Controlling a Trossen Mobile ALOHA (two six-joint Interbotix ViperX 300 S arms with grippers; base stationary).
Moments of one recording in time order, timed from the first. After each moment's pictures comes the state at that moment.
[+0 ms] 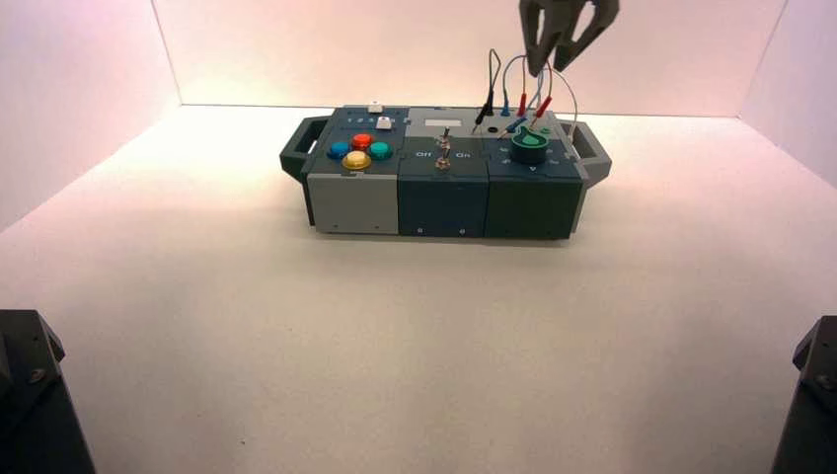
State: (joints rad) left arm -0.38 -0.47 0.77 -0.22 0.48 0.36; right arm 0.38 -0.01 0.43 0.03 0.90 -0.13
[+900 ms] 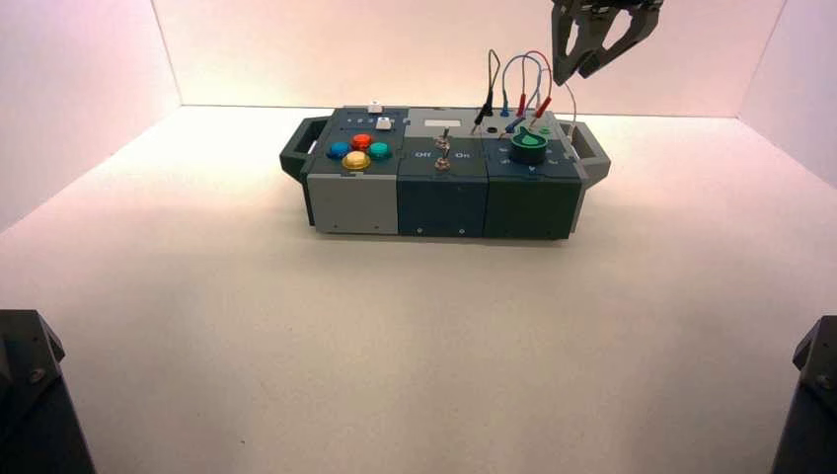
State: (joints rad) left arm -0.36 -0.46 0.84 -0.22 0.34 0.36; right arm 0.37 -0.17 0.65 0.00 0.68 -0.12
